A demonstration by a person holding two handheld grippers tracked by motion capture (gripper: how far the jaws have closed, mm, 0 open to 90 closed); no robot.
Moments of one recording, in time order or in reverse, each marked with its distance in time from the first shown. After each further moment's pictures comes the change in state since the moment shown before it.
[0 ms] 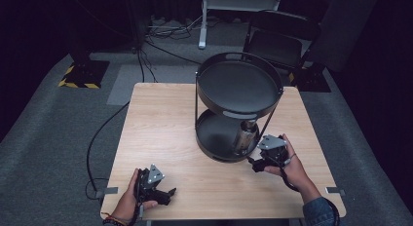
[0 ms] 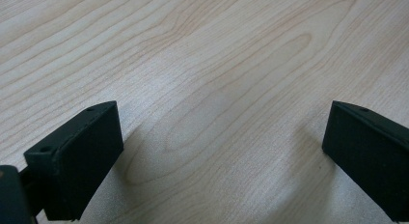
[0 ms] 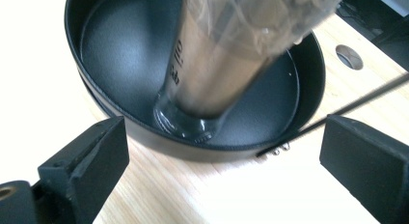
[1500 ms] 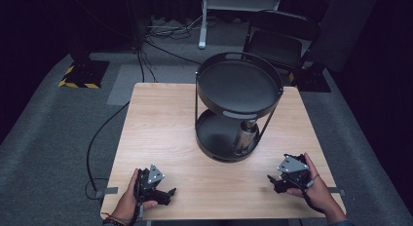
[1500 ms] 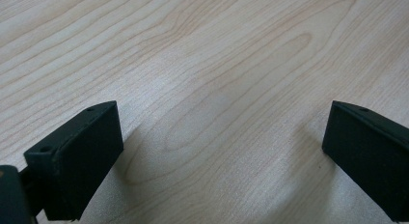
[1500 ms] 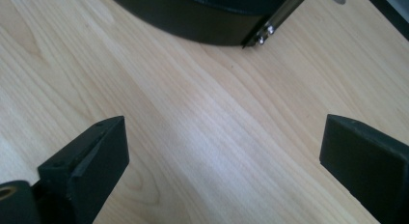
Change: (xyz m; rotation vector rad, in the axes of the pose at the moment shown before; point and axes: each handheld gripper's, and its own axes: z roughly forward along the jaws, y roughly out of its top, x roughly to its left) left arm 0.000 0.000 0.000 0.000 0.001 0.001; right arm 0.003 -0.076 -0.039 0.085 -0.056 -0.062
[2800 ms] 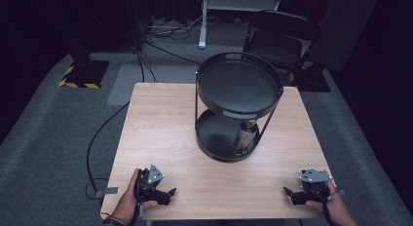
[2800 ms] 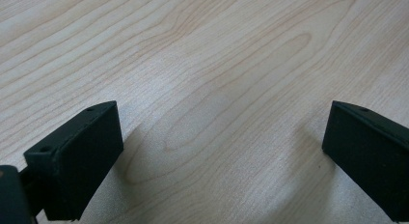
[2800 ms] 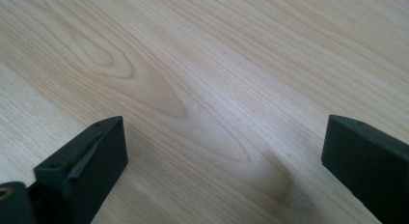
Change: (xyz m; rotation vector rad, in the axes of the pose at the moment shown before) left arm 0.000 0.000 0.000 0.000 -0.001 0.001; right arm -0.014 -0.083 -0.009 0.025 0.062 0.262
